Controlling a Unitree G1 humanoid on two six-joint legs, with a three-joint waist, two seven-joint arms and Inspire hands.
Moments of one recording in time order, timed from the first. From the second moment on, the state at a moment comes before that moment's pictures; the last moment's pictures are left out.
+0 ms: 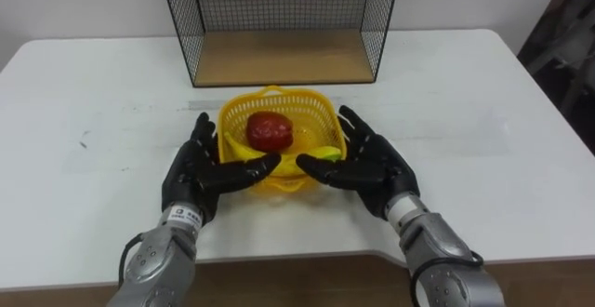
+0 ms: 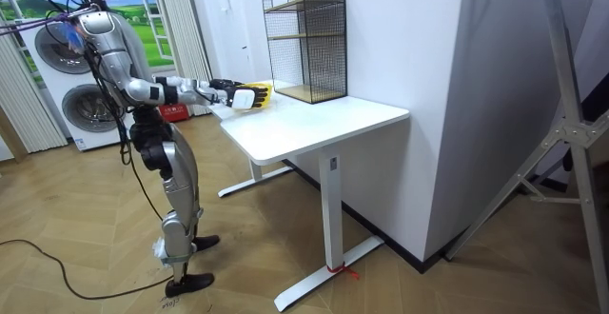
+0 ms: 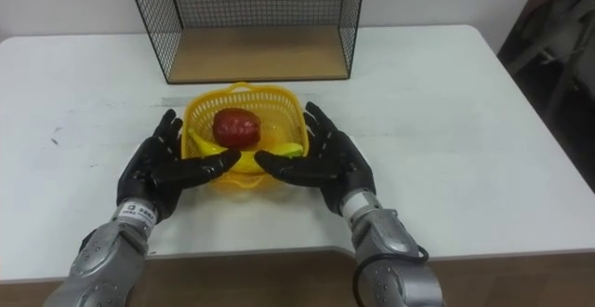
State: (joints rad) left arm 0.02 0.09 -0.09 0.18 -0.52 0.08 0.04; right arm -0.09 -0.15 0.21 0.32 0.55 0.04 0.12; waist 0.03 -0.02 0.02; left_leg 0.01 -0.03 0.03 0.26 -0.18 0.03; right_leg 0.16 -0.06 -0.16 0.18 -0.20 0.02
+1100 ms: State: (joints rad) left arm -0.01 0.10 -0.16 0.21 -0.52 0.06 0.04; right arm -0.10 -0.15 0.25 0.29 0.54 0.04 0.02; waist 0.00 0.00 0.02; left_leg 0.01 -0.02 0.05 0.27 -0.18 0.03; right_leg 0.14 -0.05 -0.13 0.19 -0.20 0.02
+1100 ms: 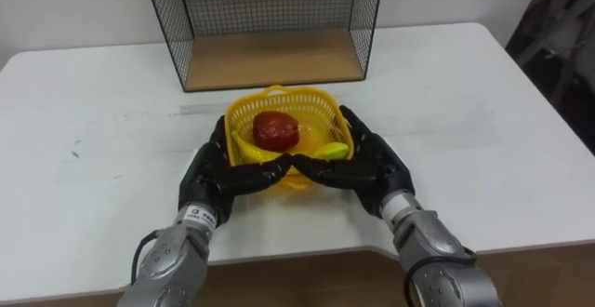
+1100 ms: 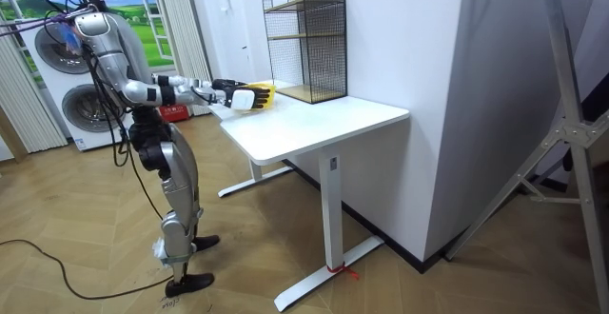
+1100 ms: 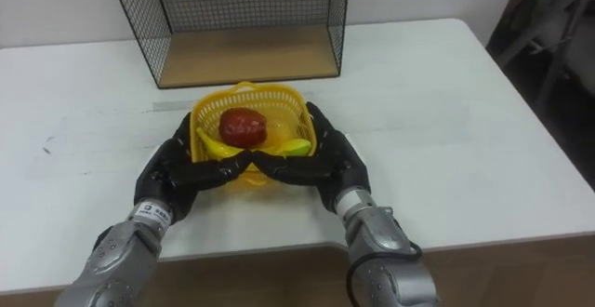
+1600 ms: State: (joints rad) left arm -0.06 0.10 -0.16 0.21 -0.51 0.06 0.04; right arm -0.10 -0.15 0.24 0.22 0.54 0.04 0.00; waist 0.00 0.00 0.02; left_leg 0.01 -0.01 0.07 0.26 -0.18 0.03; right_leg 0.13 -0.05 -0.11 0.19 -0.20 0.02
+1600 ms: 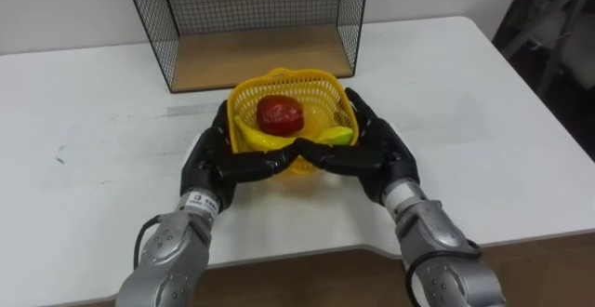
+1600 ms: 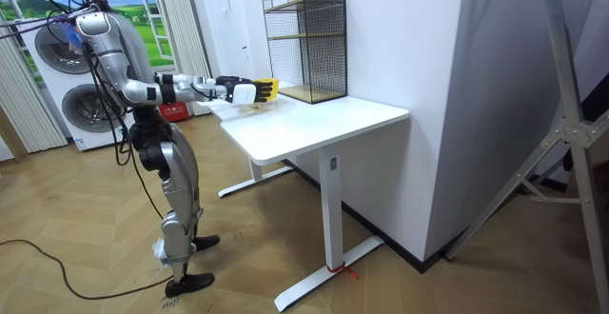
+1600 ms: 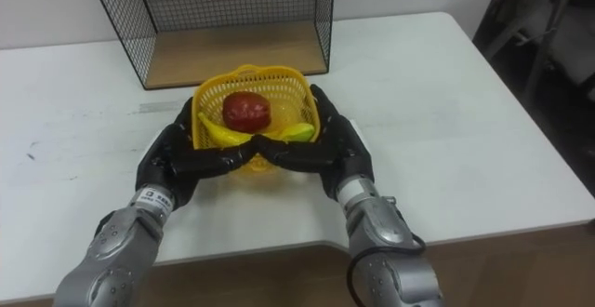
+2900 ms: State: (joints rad) left arm -0.07 0.09 -0.13 0.21 -0.52 0.03 0.08; right arm -0.11 -0.15 0.23 0.18 0.50 0.04 0.02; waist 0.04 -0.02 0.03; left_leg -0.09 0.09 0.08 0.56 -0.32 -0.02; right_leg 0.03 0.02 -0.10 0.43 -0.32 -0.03
